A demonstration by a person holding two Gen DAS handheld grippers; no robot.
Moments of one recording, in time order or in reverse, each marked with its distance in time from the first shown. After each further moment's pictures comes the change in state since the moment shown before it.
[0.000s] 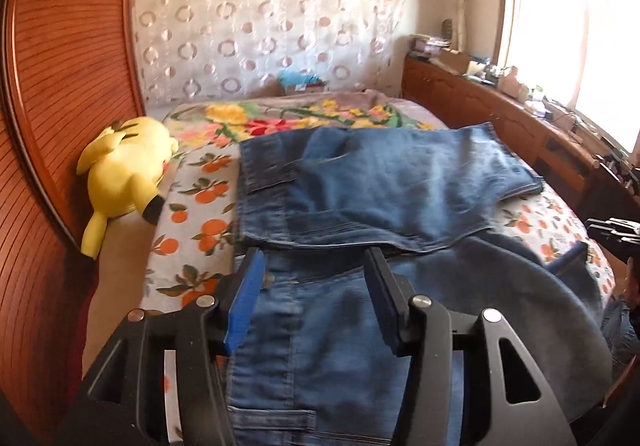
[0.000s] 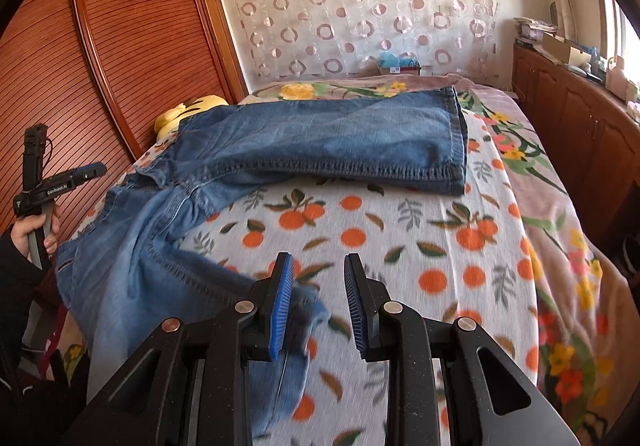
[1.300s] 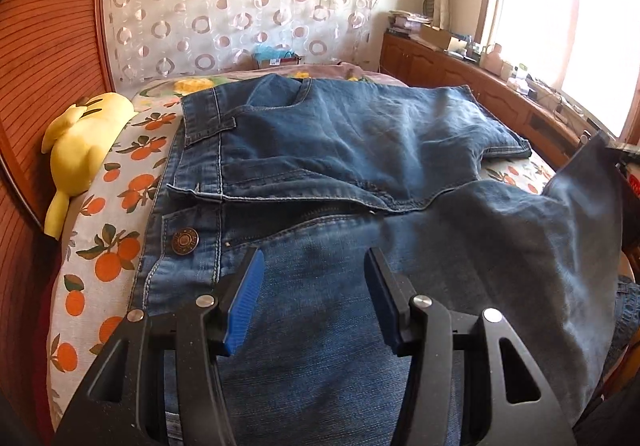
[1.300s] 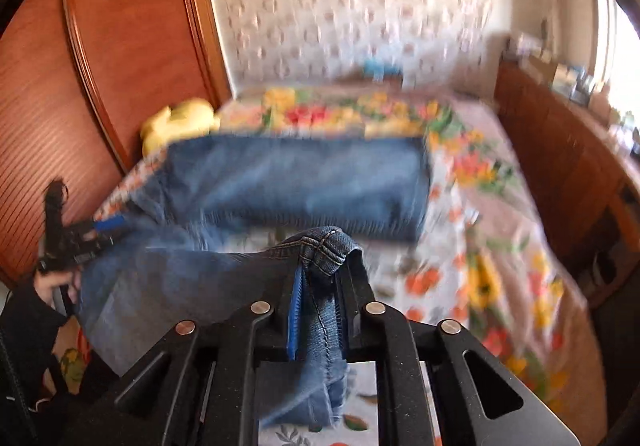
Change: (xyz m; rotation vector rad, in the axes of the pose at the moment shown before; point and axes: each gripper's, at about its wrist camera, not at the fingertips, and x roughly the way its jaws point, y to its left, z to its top) left arm 0.044 -0.036 -0.033 0.010 0.090 -0.065; right arm -0.036 -0.001 0.068 -0.006 0.074 -0.088
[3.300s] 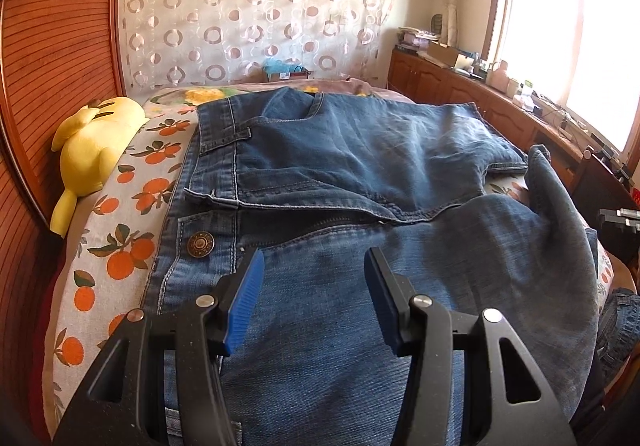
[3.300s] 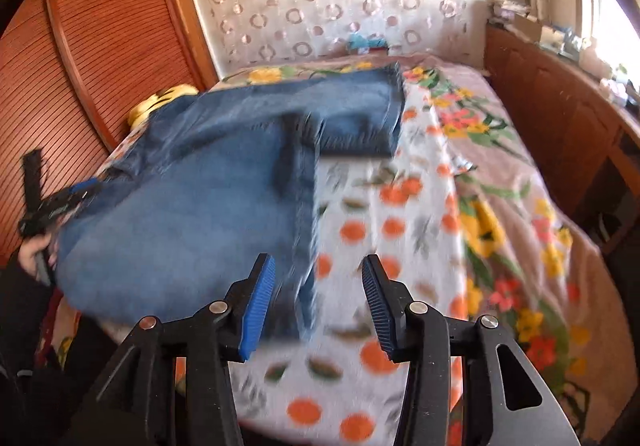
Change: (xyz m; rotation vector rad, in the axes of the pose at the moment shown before) left arm -0.009 0.004 -0.004 -0.037 -0.059 0.024; right arm -0.028 -0.019 -0.058 0.052 0.024 0.037
